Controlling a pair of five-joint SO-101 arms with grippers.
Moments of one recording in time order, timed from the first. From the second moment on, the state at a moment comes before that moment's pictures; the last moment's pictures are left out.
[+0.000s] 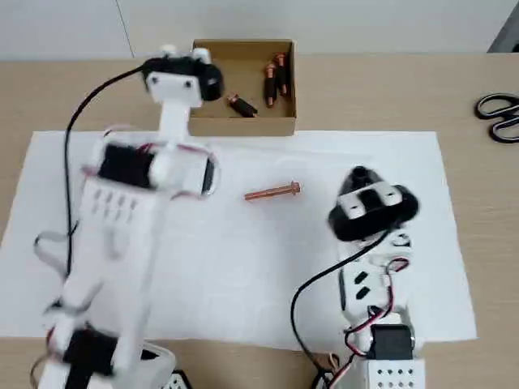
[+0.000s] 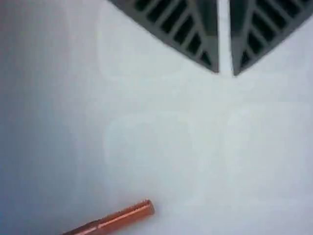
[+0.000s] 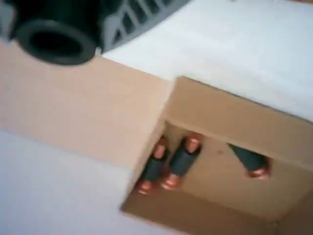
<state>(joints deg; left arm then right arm) 12.0 -6.3 -9.8 97.0 10.4 -3.3 -95.7 88.4 21.5 11.6</state>
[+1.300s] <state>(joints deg) 22.9 43.6 -50.8 99.2 -38.2 10.1 -95.7 91.5 21.5 11.6</state>
